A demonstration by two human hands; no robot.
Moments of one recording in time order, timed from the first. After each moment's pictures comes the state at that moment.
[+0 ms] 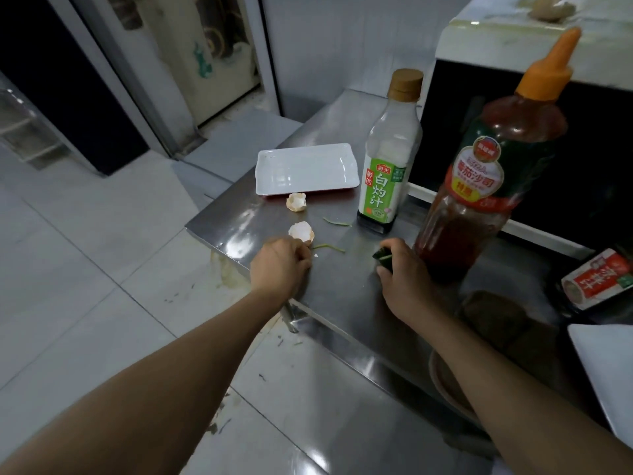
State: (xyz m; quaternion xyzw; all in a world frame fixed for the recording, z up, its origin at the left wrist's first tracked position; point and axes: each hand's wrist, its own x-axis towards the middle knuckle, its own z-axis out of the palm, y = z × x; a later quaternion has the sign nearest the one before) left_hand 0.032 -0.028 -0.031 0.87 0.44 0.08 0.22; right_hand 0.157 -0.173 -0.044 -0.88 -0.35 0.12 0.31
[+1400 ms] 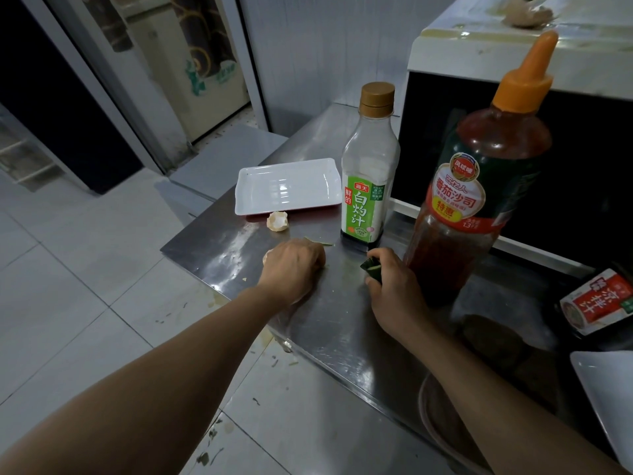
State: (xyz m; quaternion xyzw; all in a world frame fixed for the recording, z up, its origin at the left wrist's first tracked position) left_hand 0.085 -0.013 -0.040 0.97 0.23 0.02 0.11; right_hand 0.174 -0.169 -0.044 -0.85 -0.35 0.14 0.37
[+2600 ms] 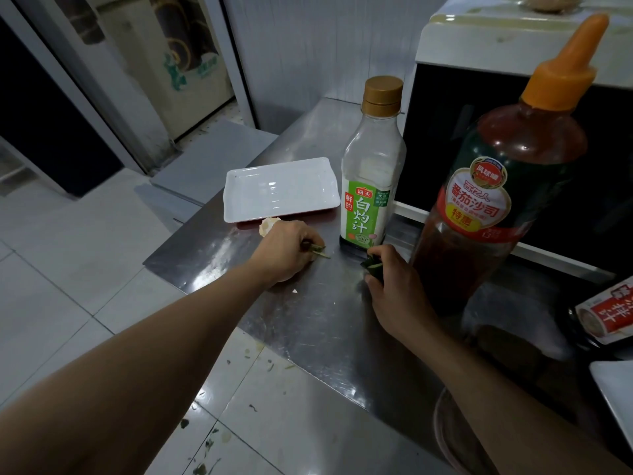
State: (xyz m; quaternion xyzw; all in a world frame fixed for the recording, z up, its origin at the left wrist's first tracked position) left_hand 0.113 0.034 -0.037 0.95 0.20 0.04 0.23; right_hand 0.183 -0.152 -0.042 -0.87 -0.34 0.14 0.34
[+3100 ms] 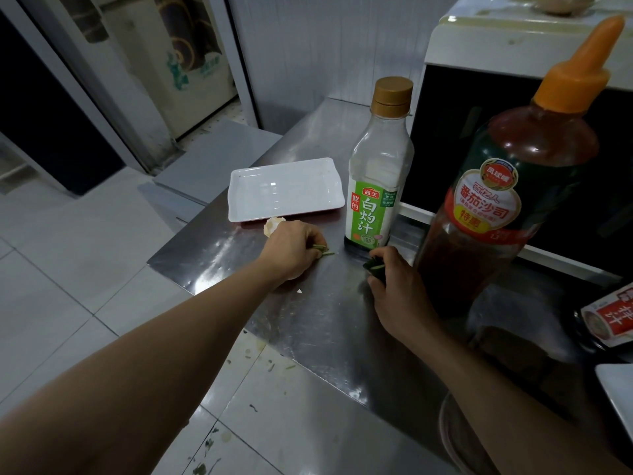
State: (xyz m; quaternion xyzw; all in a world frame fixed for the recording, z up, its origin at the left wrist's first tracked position) left_hand 0.117 0.028 -0.036 0.93 0.27 0.04 0.25; right_hand 0.179 -0.150 -0.037 -0.87 -0.33 0.15 0.33
